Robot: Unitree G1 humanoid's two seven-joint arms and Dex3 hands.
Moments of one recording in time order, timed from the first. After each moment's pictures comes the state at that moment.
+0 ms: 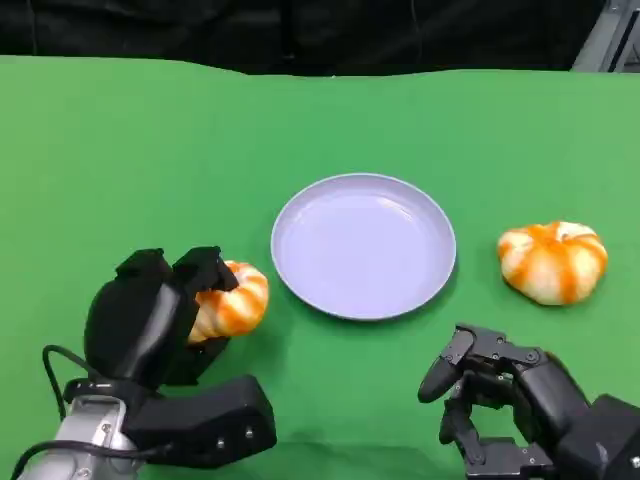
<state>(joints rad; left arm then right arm) -0.26 0.27 -0.35 0.46 0.75 -0.21 0.55 0.19 -0.07 0.18 -0.13 -0.09 -0.13 0.16</state>
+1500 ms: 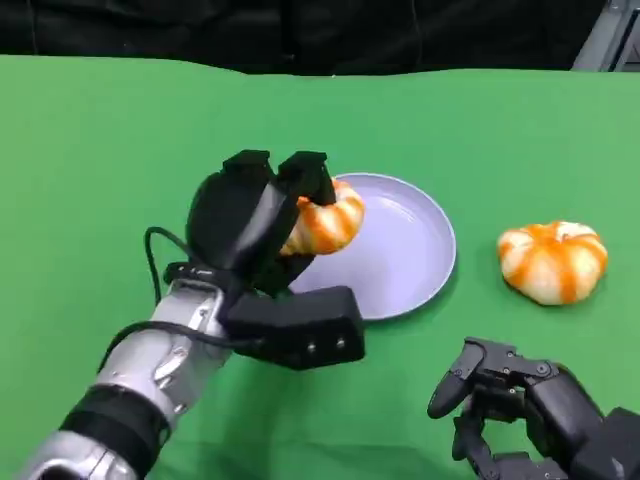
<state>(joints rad) -0.64 0.10 -0.46 0.74 0.80 -0.23 0.53 0.23 -0.11 0.17 -0.17 -0.09 -0.13 0.19</state>
